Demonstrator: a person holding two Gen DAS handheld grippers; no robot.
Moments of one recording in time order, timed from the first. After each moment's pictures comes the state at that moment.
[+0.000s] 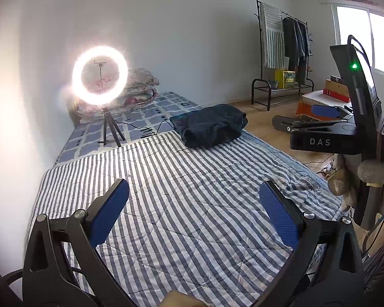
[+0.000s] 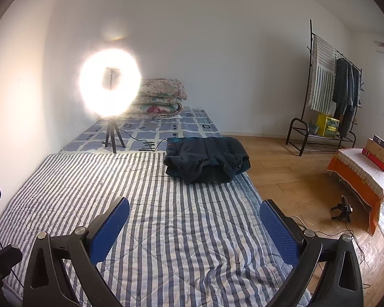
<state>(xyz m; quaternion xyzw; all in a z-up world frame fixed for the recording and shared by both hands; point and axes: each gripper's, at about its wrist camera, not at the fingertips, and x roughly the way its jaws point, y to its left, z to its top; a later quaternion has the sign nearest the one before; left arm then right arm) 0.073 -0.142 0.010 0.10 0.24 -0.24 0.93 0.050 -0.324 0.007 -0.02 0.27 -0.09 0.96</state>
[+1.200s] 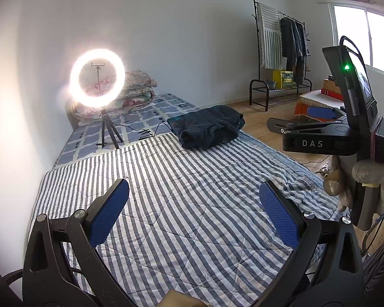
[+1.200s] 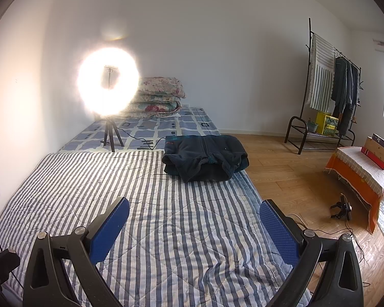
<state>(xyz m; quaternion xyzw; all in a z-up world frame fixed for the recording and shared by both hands) 0.070 -0.146 0.011 0.10 0.24 -0.25 0.93 0.050 -0.328 0.006 -0.02 0.27 -0.09 0.96</state>
